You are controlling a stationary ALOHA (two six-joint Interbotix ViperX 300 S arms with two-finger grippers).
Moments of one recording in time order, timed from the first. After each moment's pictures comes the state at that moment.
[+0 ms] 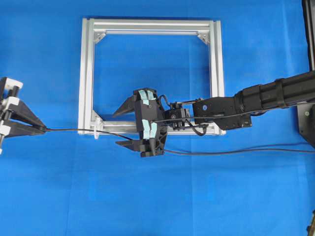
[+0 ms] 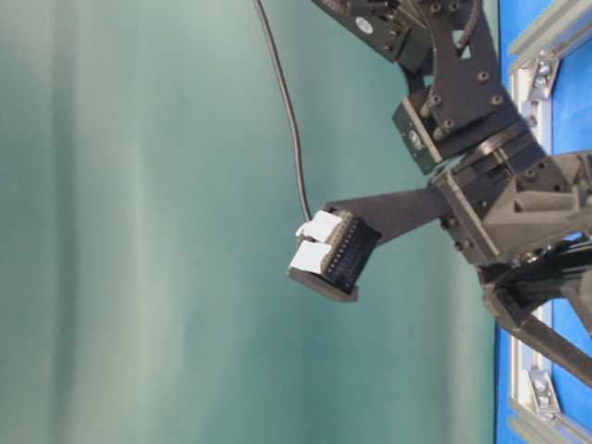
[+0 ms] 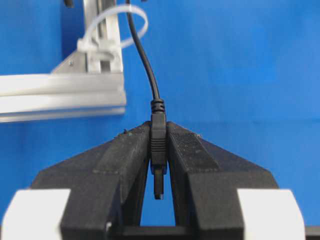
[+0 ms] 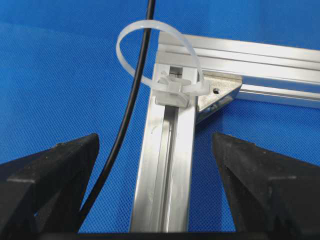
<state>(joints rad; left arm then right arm) -0.21 -0.95 1.32 -0.08 0.19 -0.11 0.05 0.40 0.45 -0.08 -0.43 0.18</state>
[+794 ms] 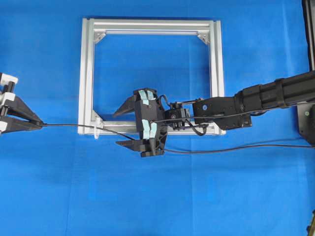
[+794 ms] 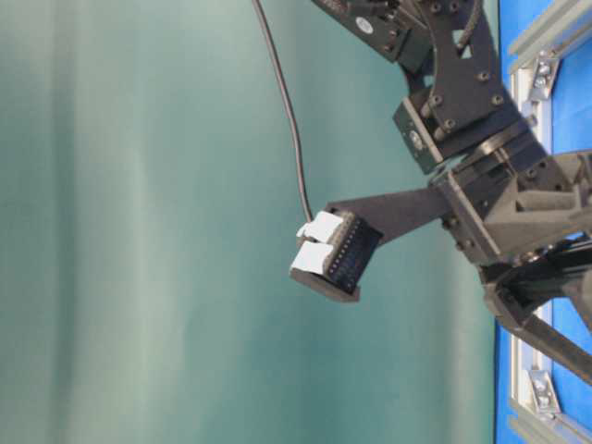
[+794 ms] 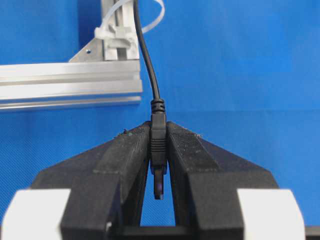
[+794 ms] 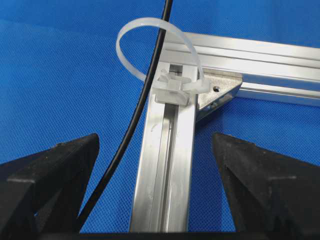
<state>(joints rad) -0.19 -0.98 1.32 -0.06 0.24 -0.09 0.05 0.40 0.45 -0.08 -0.43 0.18</state>
